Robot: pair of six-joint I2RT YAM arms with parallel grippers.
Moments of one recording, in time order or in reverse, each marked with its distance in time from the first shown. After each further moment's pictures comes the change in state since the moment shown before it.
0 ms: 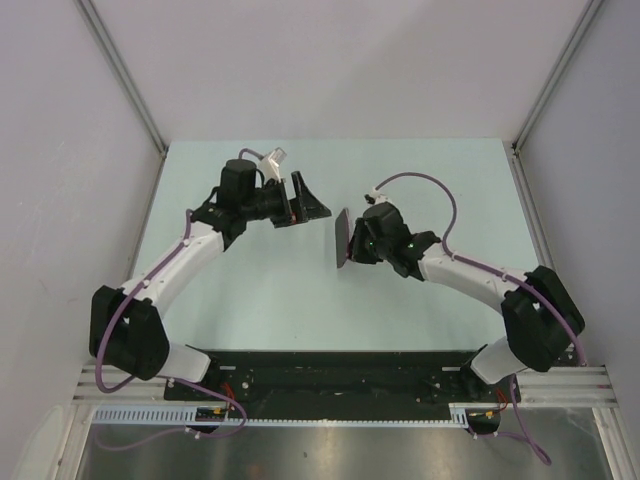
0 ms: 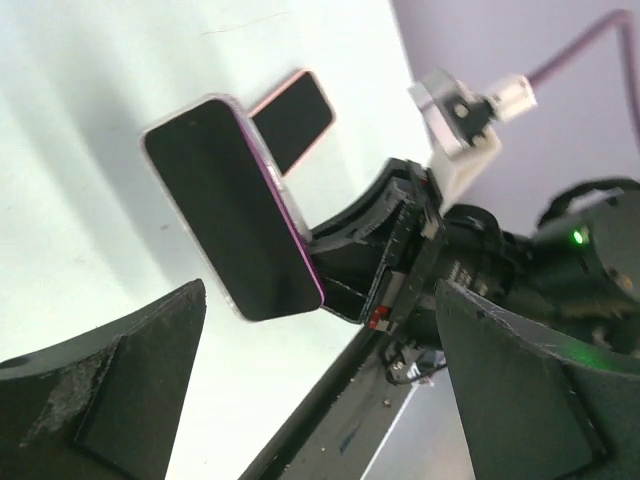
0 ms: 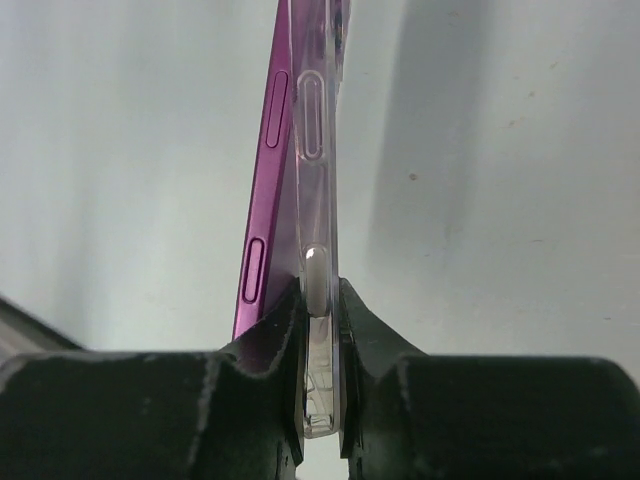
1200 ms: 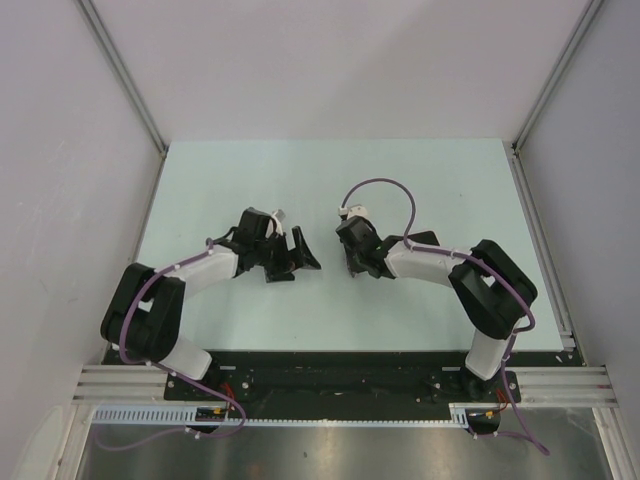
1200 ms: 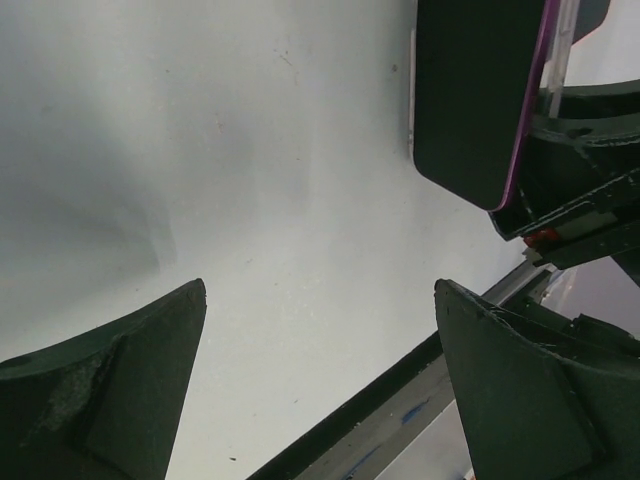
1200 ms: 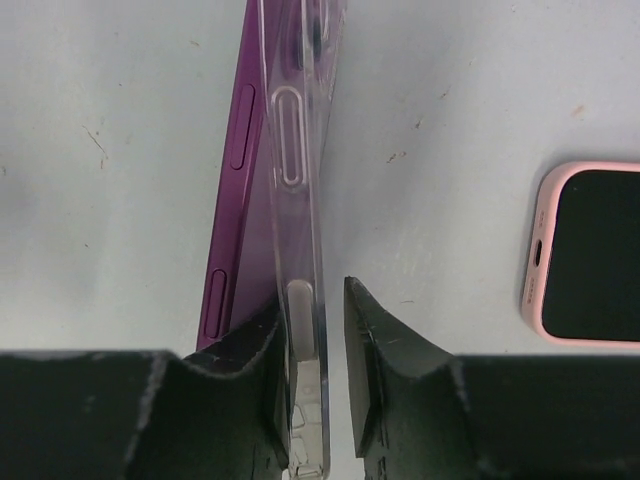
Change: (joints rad) left arm -0.015 0.104 -0.354 0.010 -0.190 -0.040; right arm 0.097 0.315 0.109 -0.072 0.343 -0.371
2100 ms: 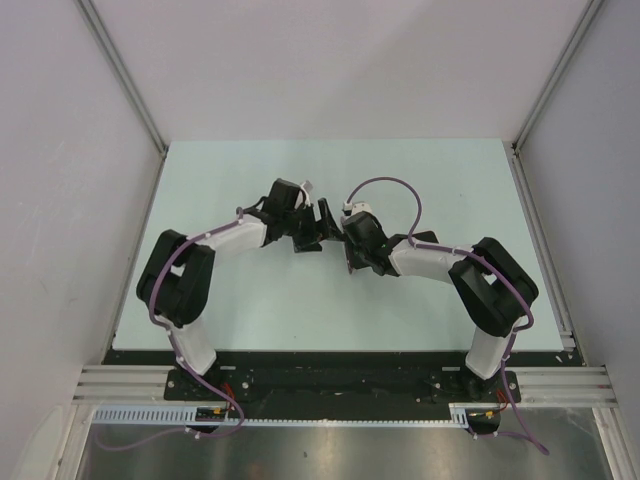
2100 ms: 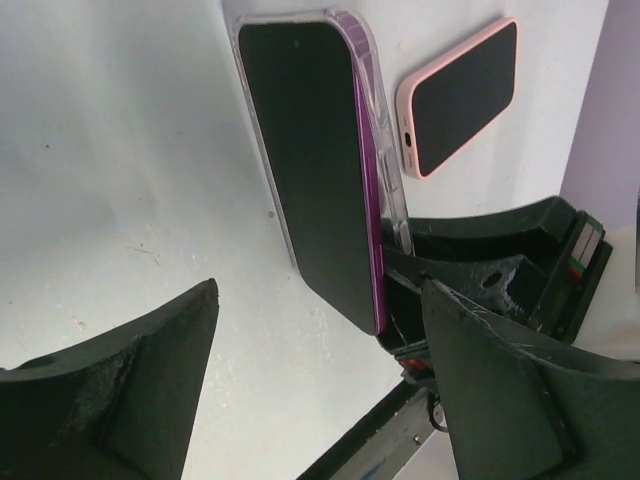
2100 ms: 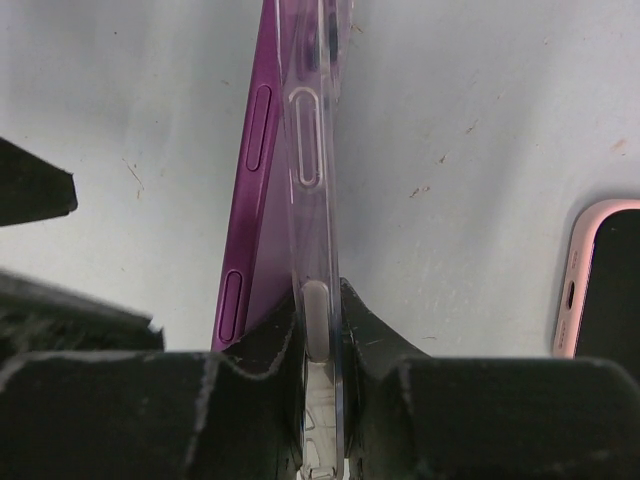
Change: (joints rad) left arm -0.085 0.259 0.342 0.020 -0.005 -0.061; right arm -0.038 0.005 -0.028 0.107 -0.114 0.018
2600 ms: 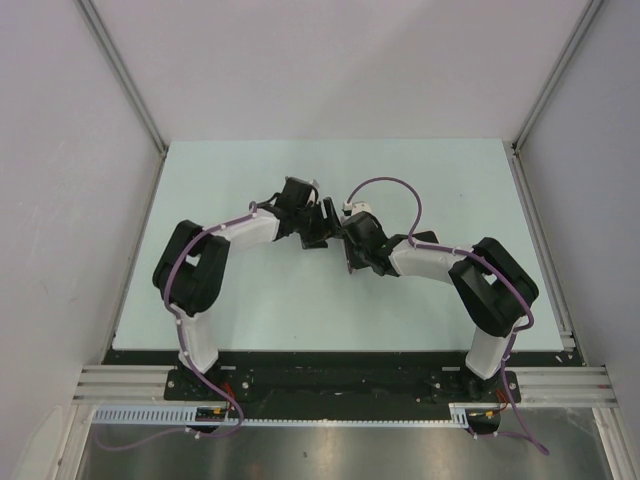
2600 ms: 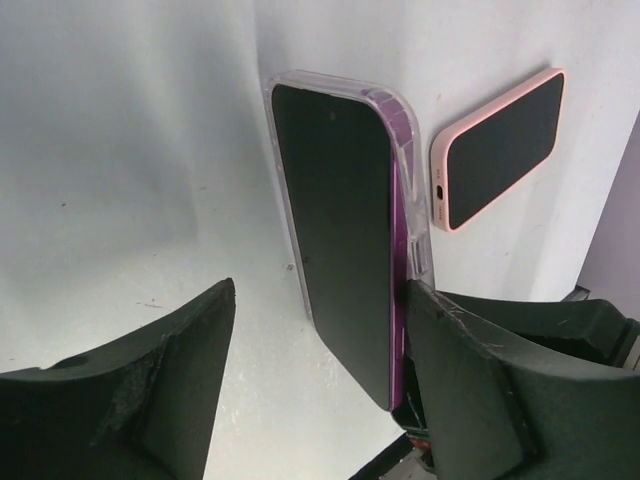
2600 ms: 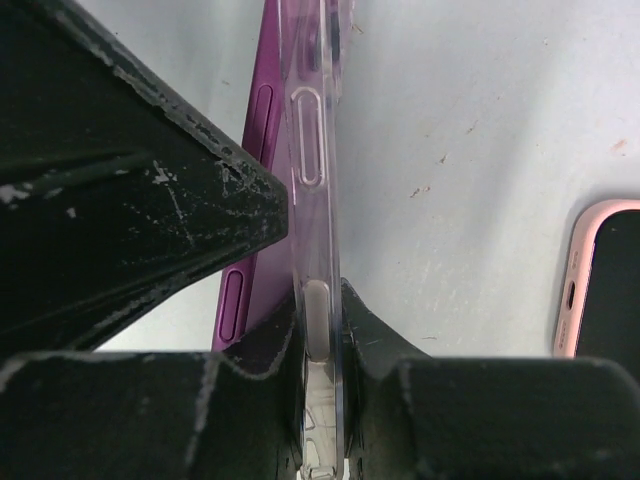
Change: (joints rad) left arm -0.036 0.117 0.119 -0.053 -0.126 -0.019; right arm 0.000 -0.003 -0.003 0.003 -0.001 0.000
